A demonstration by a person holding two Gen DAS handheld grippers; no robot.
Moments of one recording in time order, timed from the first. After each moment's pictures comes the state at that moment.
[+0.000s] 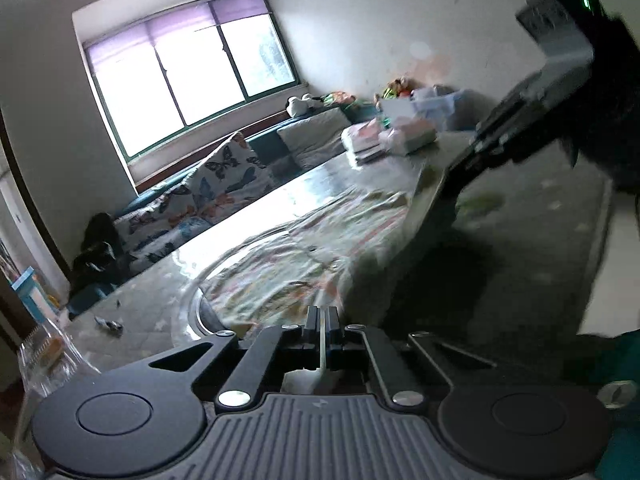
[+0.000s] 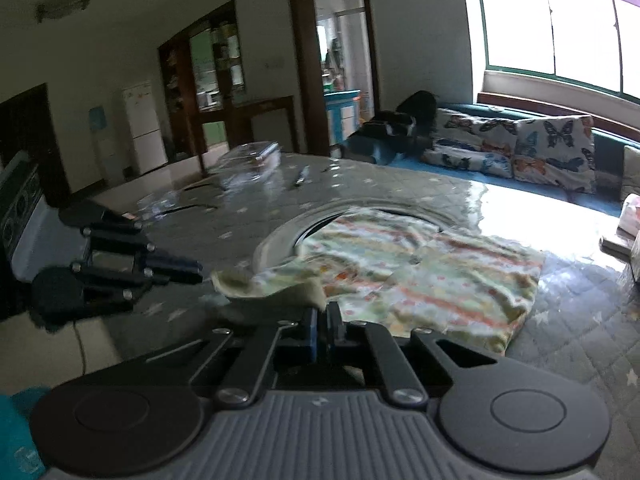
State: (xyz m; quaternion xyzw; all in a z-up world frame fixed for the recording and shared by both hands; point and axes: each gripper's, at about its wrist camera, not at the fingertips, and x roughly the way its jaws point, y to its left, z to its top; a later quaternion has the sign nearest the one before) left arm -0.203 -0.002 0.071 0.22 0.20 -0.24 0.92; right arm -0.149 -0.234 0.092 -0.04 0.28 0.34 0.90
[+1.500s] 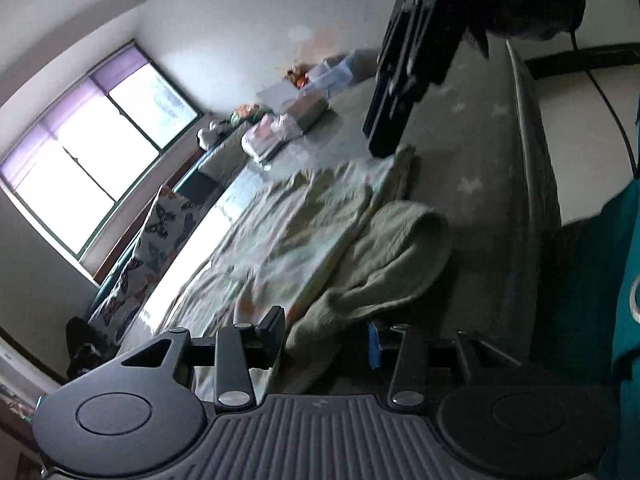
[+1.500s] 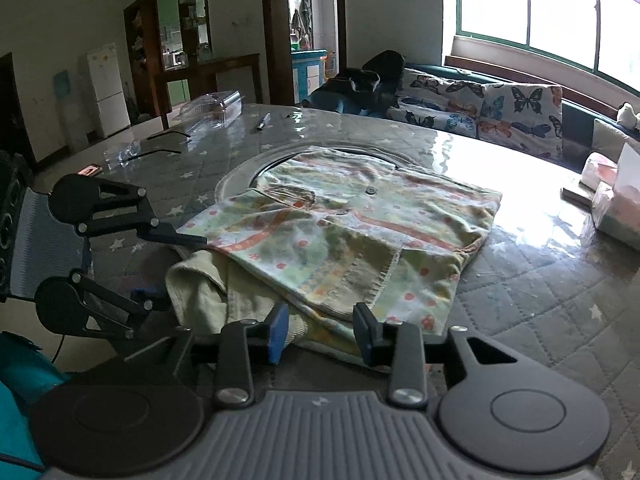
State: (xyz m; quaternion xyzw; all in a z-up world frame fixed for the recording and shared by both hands) left arm -0.210 -0.062 -0.007 0.41 0.14 -0.32 0.84; right arm -0.161 -0.253 0.060 -0.08 0.33 0.28 0.90
